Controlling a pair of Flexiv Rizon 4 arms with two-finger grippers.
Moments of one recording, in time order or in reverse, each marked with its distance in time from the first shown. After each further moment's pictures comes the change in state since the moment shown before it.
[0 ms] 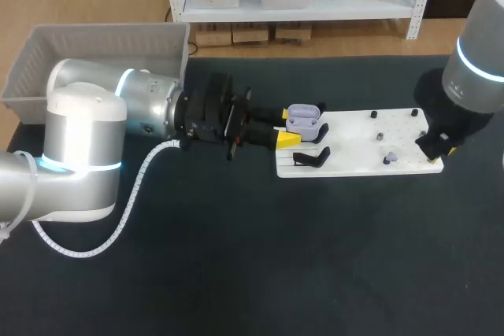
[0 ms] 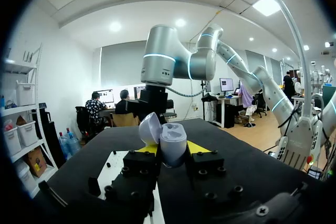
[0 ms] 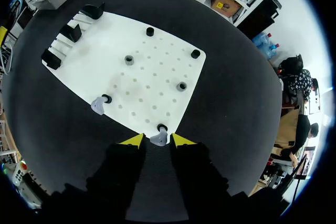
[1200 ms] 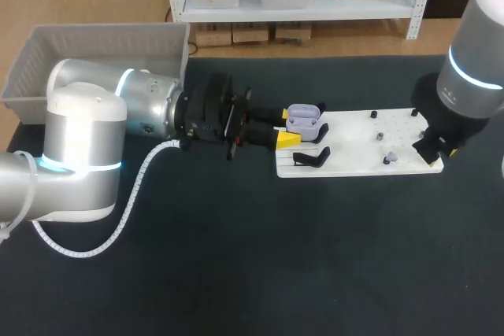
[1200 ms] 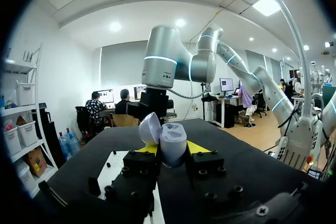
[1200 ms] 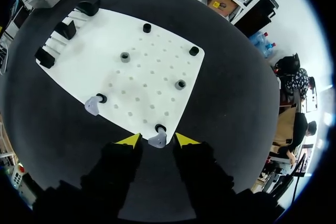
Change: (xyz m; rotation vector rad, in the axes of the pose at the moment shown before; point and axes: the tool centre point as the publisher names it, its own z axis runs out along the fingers) left arm 0.000 0.000 0.000 0.000 0.000 0.000; right arm 0.000 -0.001 0.007 0.034 0.006 0.010
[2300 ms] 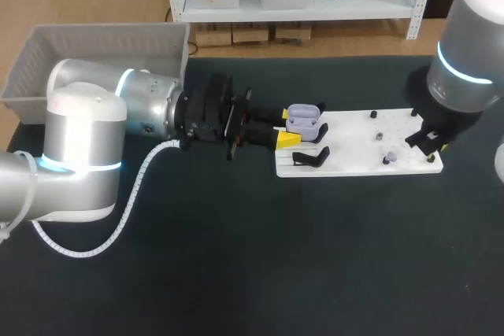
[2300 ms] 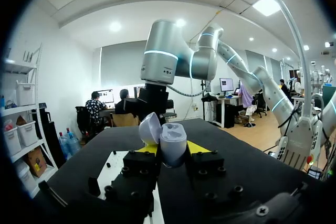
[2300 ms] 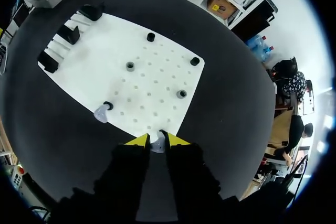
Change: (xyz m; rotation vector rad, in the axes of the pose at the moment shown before) left arm 0.000 0.000 0.000 0.000 0.000 0.000; right arm -0.012 0.007 -0.017 0.040 -0.006 -0.018
